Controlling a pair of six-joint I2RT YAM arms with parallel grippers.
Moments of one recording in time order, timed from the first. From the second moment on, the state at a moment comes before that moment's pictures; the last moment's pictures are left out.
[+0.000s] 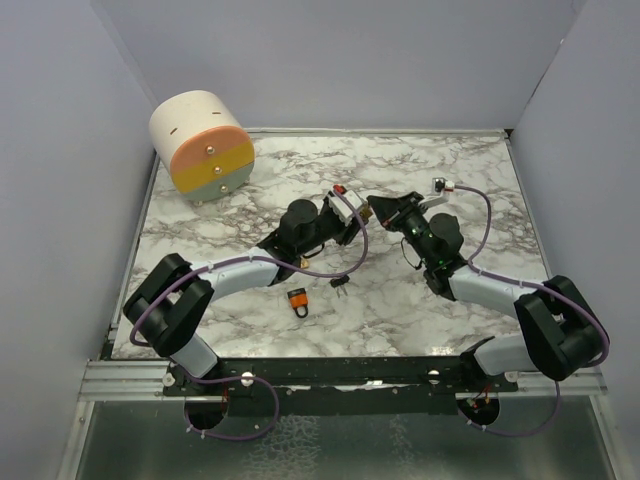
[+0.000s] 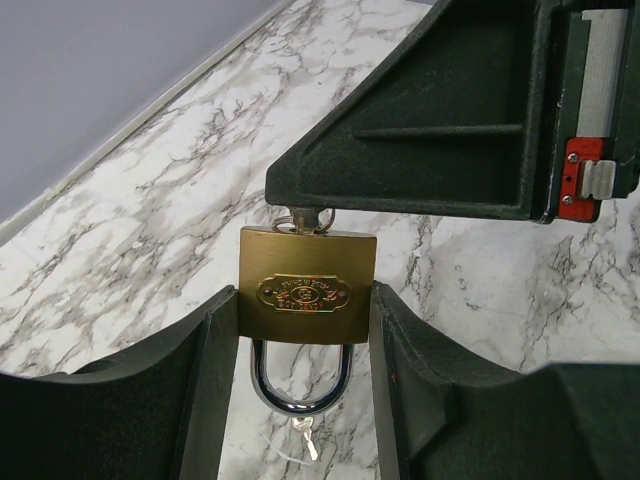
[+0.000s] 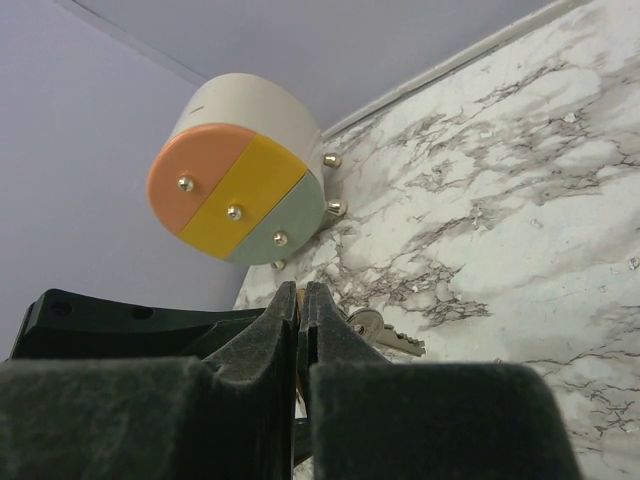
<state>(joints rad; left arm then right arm) -0.76 1.57 0.85 0.63 0.18 0.17 0.51 1.38 0.52 0.92 0.01 0.87</state>
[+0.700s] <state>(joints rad) -0.78 1.57 0.88 0.61 0.12 0.11 0.50 1.34 0.53 0.89 -0.01 0.83</state>
